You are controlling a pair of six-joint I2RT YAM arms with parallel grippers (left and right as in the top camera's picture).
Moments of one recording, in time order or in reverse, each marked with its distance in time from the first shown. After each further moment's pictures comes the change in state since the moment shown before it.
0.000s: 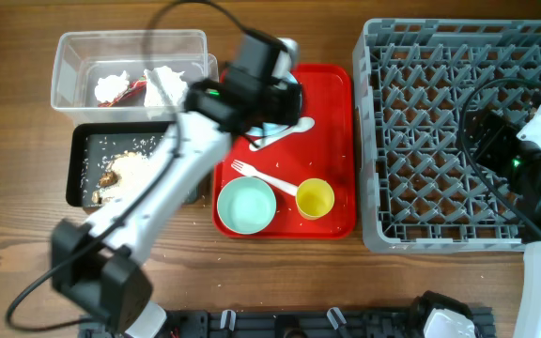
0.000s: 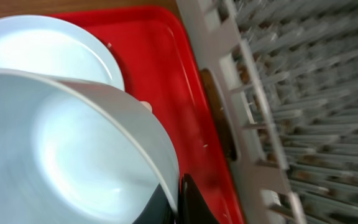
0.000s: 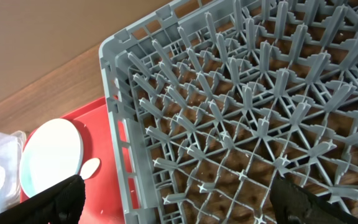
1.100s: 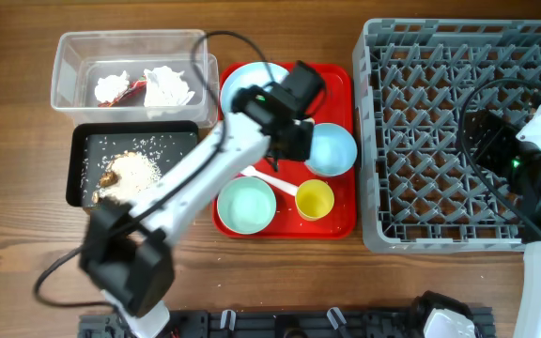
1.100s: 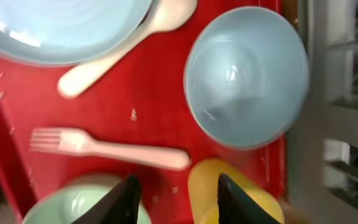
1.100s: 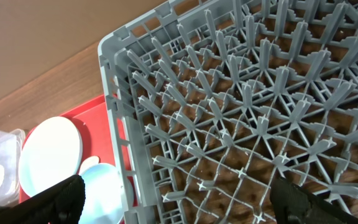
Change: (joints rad) left arm -0.085 0.086 0.051 -0.331 -0.086 -0.143; right arm 0.000 0.000 0.000 -0.008 0.000 -0.003
